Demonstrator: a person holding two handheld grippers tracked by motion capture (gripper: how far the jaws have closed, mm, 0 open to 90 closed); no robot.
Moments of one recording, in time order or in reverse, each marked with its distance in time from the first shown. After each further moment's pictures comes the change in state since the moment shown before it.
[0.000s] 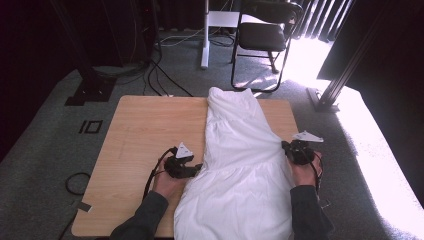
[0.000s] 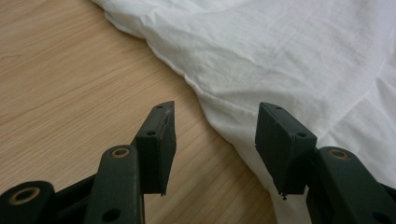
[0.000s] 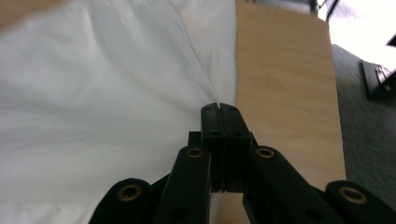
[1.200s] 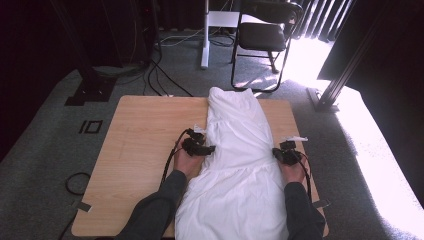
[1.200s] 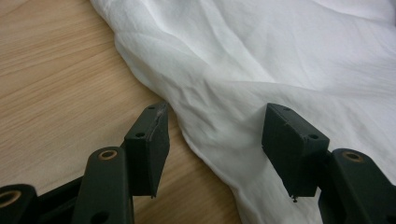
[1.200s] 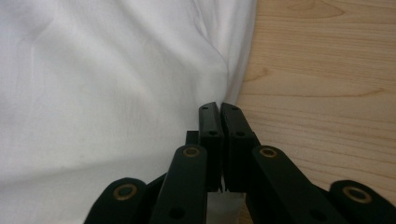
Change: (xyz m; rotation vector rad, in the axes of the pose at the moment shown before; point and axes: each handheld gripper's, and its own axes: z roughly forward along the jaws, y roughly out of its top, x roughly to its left) left arm 0.031 0.053 0.085 0.081 0.013 -0.165; right arm -0.005 -0.028 0.071 0.160 0.046 0.106
